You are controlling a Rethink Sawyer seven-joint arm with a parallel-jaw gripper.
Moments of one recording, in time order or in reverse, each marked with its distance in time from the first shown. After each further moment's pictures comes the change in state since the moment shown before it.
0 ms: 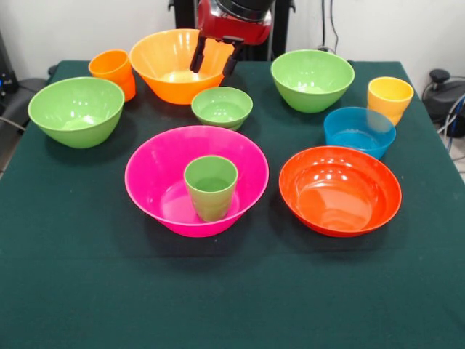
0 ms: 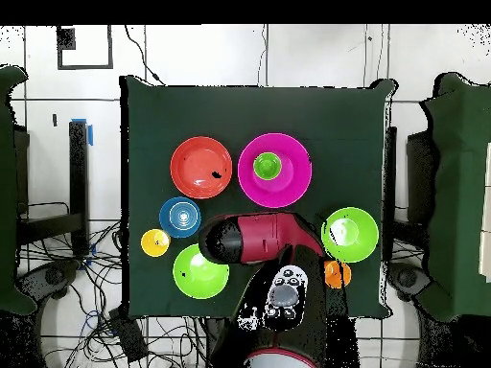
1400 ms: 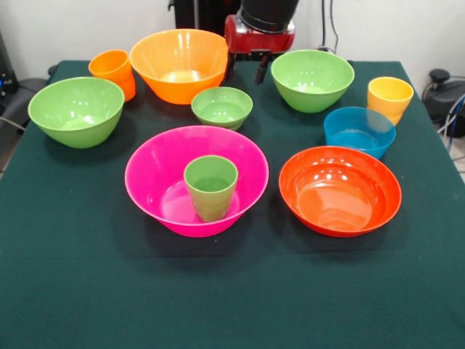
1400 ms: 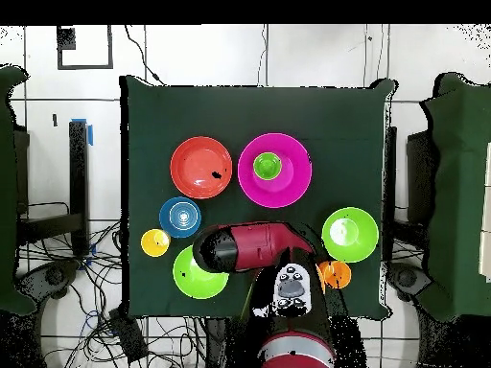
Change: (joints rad) arm -0.076 0.005 0.140 0.104 0.012 -0.087 0.000
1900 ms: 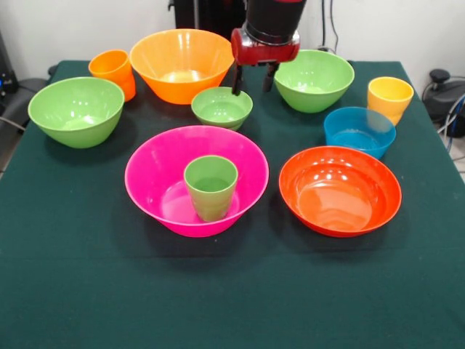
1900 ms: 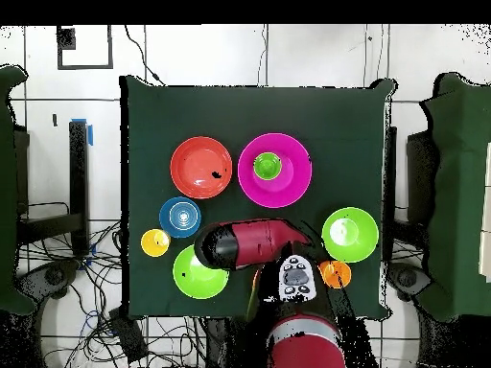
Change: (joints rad) arm -0.045 0.039 0.063 -0.003 -0.004 -0.003 0.000
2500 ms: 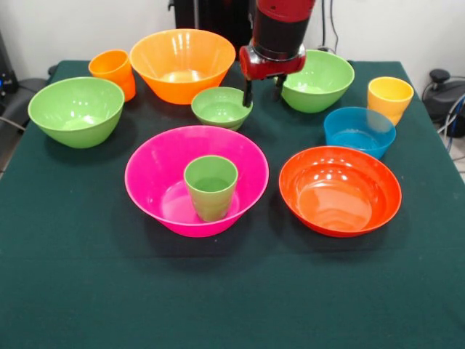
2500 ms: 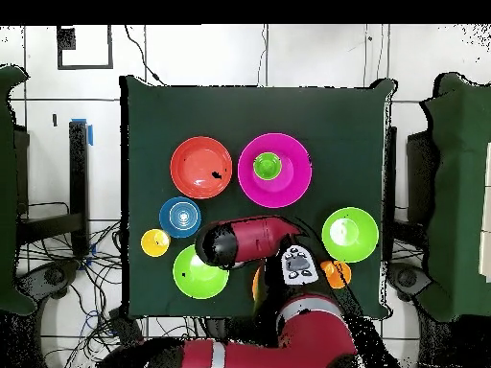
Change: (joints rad) arm -0.042 0.057 0.074 -0.007 -0.039 0.000 0.000
